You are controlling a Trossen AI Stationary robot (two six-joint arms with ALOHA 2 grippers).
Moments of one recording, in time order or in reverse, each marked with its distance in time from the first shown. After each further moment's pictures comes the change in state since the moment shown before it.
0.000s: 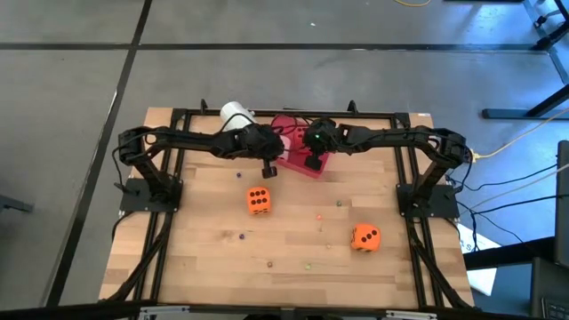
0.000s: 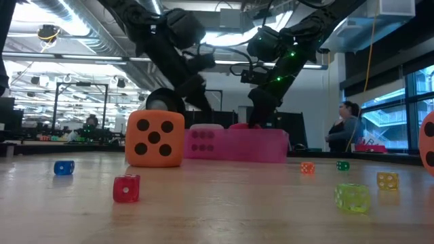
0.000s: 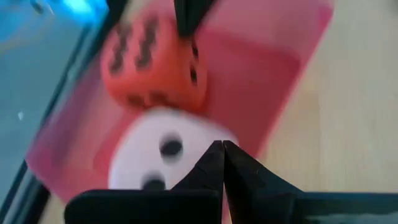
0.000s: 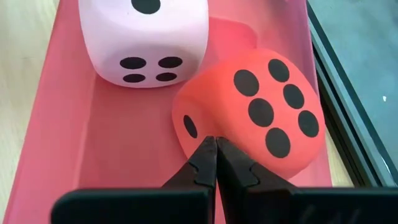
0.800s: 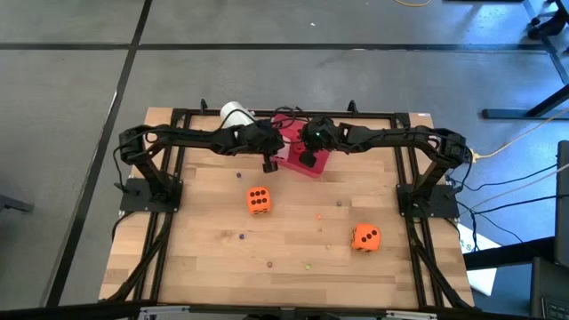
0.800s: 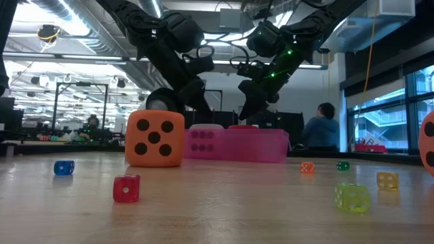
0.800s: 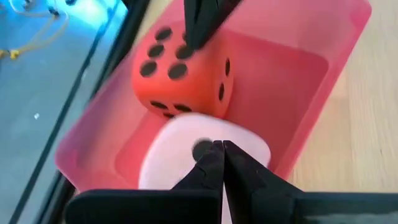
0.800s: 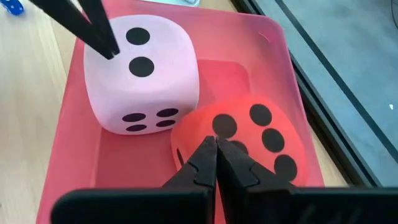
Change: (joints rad) left arm 0.049 0.010 0.000 0.010 -0.007 0.032; right arm 0.000 0.000 0.000 0.120 -0.009 0.072
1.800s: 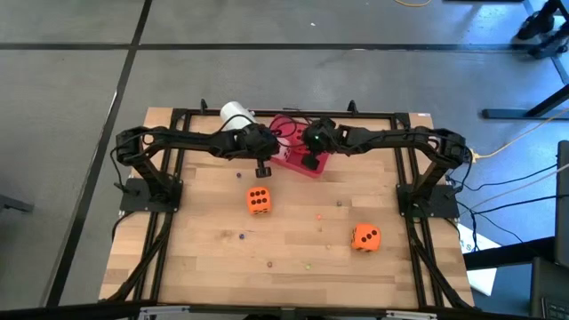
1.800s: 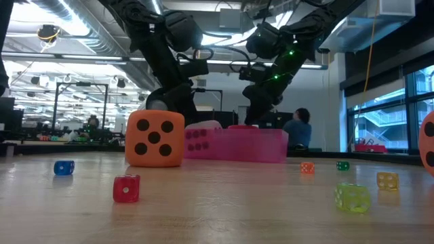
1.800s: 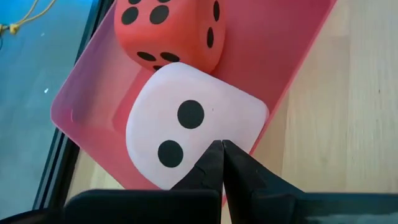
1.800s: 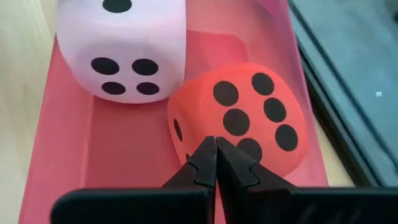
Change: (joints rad) left arm -0.042 -0.027 0.001 -0.182 -0.101 0.007; right arm 0.027 0.000 0.000 -0.081 0.056 -0.002
